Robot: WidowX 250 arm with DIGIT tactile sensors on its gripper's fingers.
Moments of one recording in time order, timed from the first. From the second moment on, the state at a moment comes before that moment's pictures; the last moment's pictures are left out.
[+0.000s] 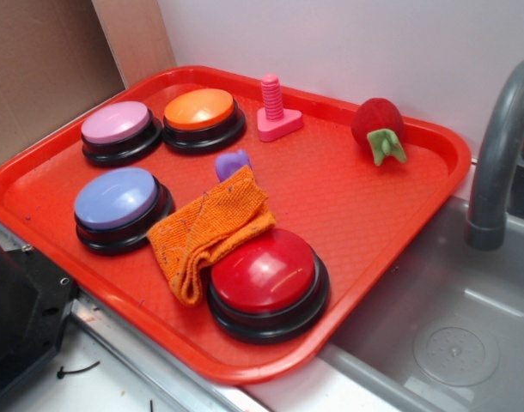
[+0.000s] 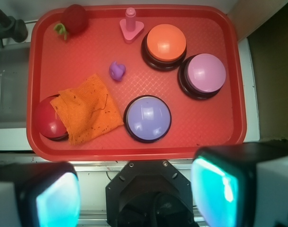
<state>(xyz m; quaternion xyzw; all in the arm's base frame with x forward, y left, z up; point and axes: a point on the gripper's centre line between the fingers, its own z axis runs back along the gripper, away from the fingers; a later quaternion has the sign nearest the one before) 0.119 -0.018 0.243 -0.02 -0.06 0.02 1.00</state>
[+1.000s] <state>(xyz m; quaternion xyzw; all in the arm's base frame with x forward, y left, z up) 0.169 -0.009 0.184 -0.03 -0.09 0.26 0.96</state>
